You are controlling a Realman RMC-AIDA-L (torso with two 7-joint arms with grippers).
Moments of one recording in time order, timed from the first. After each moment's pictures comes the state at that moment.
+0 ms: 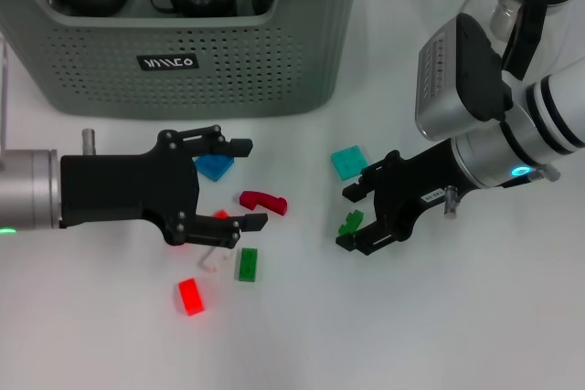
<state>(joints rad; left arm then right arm) -0.36 -2.15 0.72 0.84 2.03 1.73 -1.06 0.83 2.11 -1.36 -0.58 -2.18 -1.25 1.66</state>
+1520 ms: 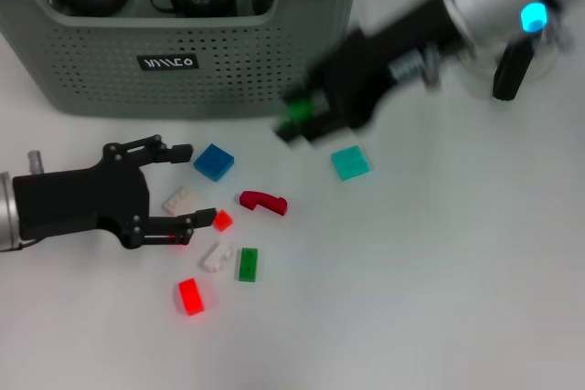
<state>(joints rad) -0.29 -2.14 0.63 0.83 2.06 1.66 -1.05 0.90 2.10 -1.29 -1.15 -2.15 -1.62 2.14</state>
